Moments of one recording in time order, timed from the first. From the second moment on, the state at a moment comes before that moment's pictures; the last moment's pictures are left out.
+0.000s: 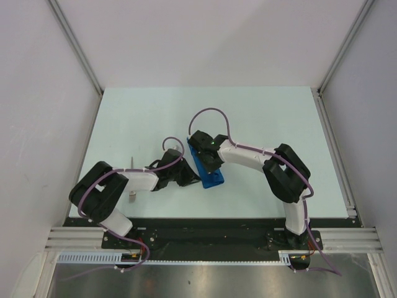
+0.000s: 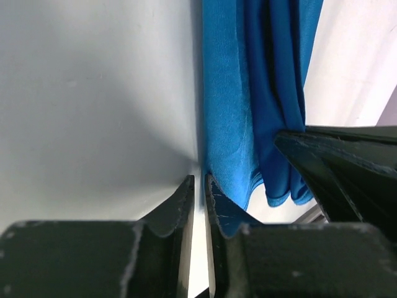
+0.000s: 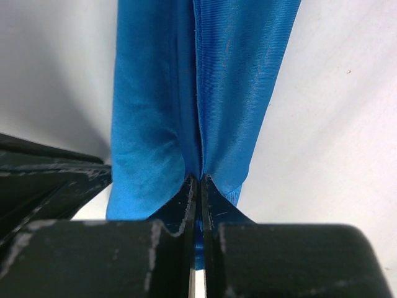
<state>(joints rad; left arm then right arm) -0.62 1.56 0.55 0.21 0.20 -1.08 0.89 1.97 1.45 -0.70 0.21 0.27</state>
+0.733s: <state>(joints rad) -0.62 1.56 0.52 0.26 0.20 -1.09 0.82 1.97 1.38 -0.56 -0.13 0.48</state>
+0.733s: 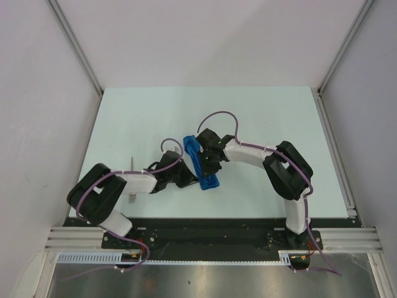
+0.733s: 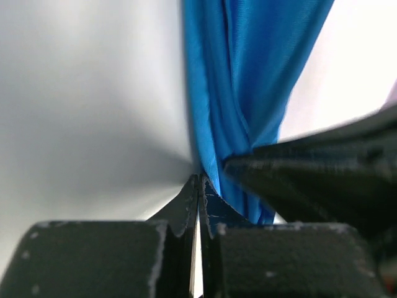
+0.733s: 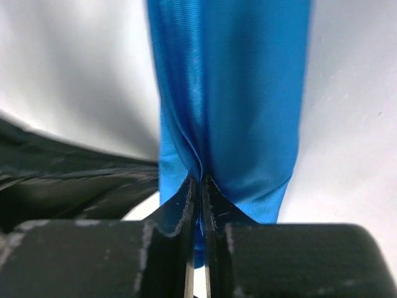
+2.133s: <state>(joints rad) -0.43 1.89 0.99 0.05 0.43 -0.74 0.58 1.90 1.12 -0.04 -0.65 0.67</state>
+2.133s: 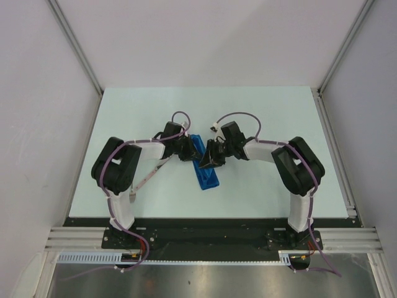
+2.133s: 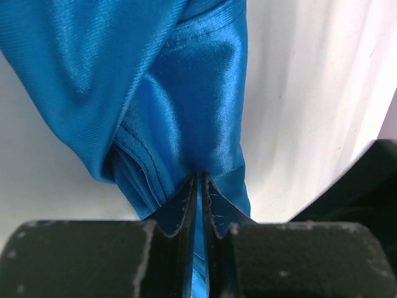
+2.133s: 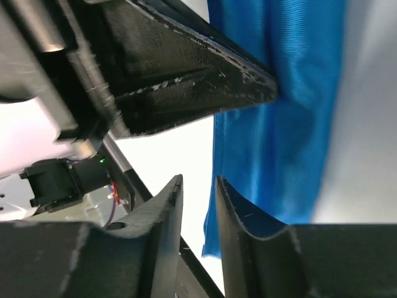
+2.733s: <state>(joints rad) -0.42 1.95 1.10 -0.06 0.45 -0.69 0.66 2.00 0.96 0.27 -0.76 0.85</state>
